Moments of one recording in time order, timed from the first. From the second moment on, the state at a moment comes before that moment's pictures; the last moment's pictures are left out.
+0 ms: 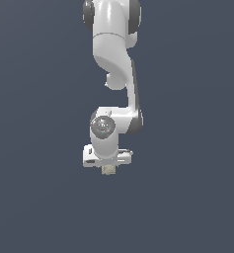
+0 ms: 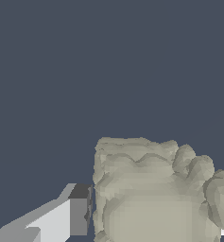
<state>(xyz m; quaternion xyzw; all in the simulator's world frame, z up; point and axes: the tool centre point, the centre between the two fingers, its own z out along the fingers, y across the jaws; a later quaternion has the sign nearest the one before) 0.077 -0.038 0.040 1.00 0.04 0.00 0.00</state>
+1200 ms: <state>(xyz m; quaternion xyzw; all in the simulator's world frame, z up) 0.047 0.024 0.140 1.00 0.04 0.00 0.00</state>
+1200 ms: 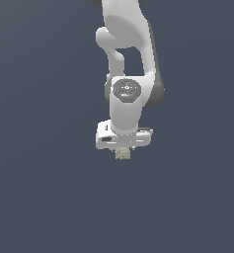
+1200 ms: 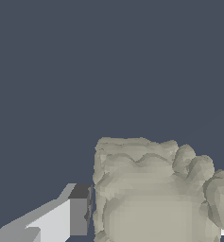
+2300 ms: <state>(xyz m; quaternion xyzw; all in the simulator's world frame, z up) -0.011 0.159 0.363 1.00 0.04 0.00 0.00</state>
